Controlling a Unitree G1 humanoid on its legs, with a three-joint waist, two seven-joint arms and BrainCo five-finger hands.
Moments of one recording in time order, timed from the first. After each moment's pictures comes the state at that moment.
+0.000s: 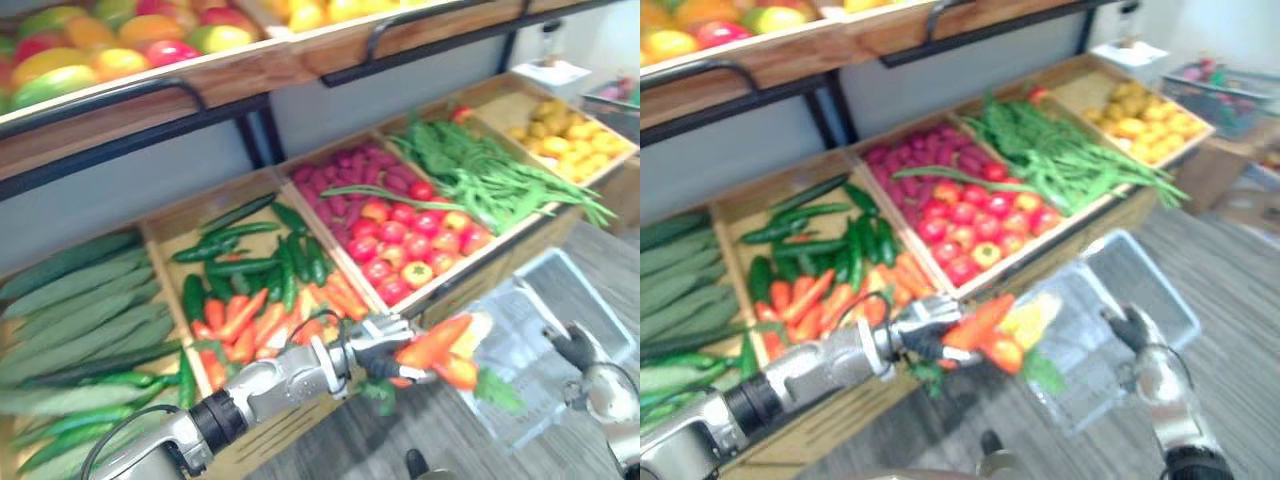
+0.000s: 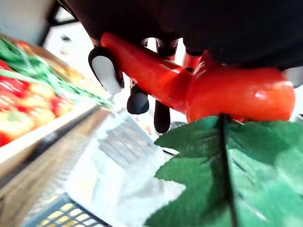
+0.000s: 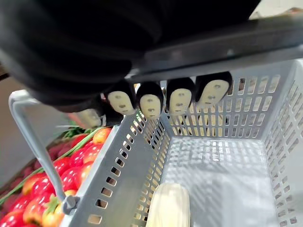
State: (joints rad) left arm -0.42 0.57 -0.93 0.08 0.51 -0.46 0.10; right arm -0.03 -0.65 0.05 0.46 -0.30 -0.19 -0.06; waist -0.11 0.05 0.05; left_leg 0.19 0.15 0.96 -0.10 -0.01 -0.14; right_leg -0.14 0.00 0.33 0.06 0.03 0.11
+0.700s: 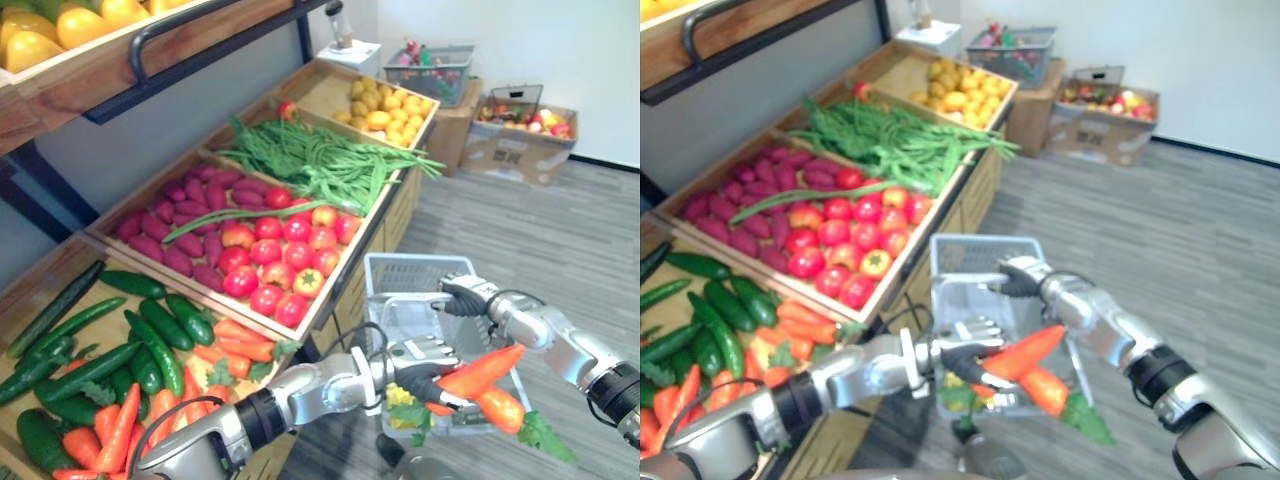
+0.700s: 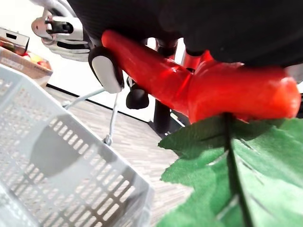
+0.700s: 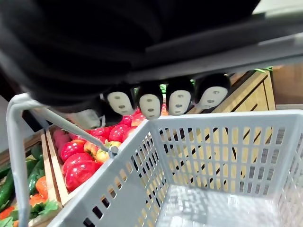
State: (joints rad) left arm -0.47 0.36 -0.99 0.22 0.48 -0.45 0.02; right arm -0.44 -0.85 0.64 0.25 -0.29 -0.26 0.12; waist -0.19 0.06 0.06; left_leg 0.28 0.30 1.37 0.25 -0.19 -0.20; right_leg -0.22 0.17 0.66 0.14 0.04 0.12
